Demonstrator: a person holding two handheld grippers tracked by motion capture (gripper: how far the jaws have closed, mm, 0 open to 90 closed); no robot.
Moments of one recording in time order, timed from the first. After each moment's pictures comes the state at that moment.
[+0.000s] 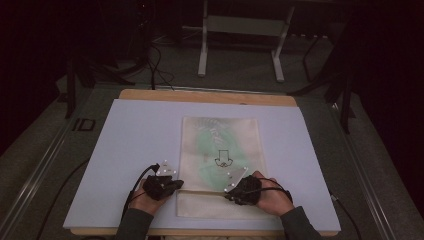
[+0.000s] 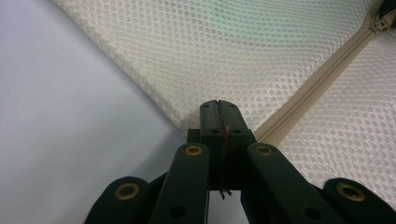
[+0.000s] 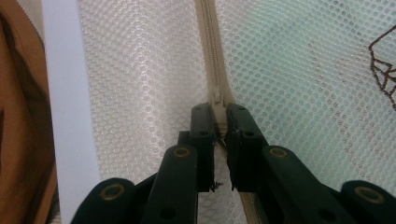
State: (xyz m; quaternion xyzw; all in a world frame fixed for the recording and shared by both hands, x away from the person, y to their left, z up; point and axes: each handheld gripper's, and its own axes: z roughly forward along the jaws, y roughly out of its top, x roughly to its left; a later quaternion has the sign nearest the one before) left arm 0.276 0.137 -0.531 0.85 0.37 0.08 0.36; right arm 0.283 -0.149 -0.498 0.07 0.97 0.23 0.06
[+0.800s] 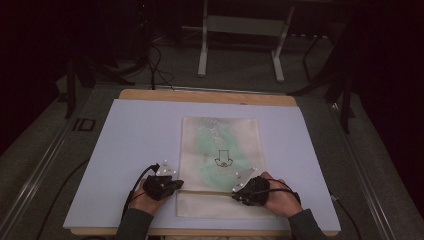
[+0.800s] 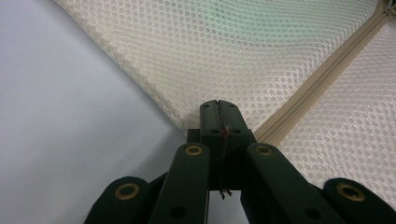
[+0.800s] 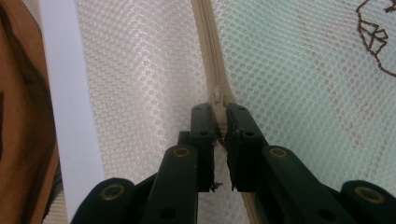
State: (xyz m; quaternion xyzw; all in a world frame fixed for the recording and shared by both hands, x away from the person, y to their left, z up) left arm 0.276 0.137 -0.532 0.85 0.37 0.08 0.36; right arm 0.281 -0.171 -0.495 0.09 0.97 0.22 0.07
